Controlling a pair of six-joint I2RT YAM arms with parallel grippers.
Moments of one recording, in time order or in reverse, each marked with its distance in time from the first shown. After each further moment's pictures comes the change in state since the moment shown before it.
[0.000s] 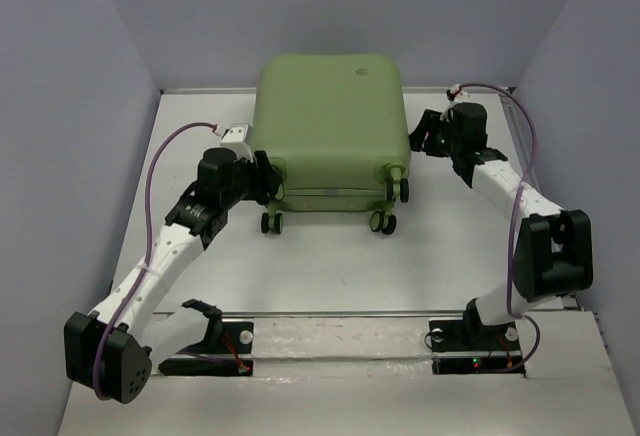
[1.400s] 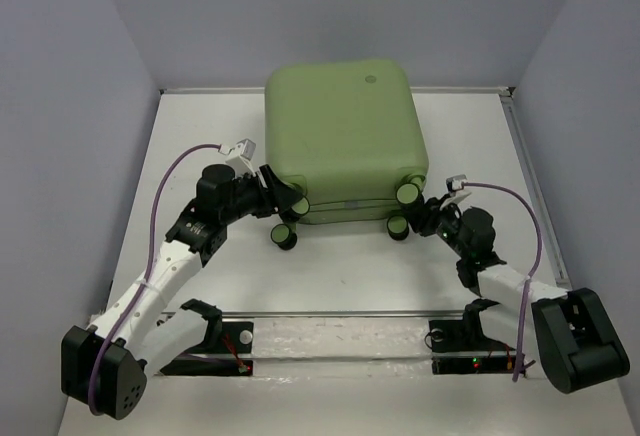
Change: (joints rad) left arm -0.012 -0.132 -0.160 0.111 0.278 -0.344; right arm 0.093 -0.506 -0.938 0.744 -0.122 -0.017
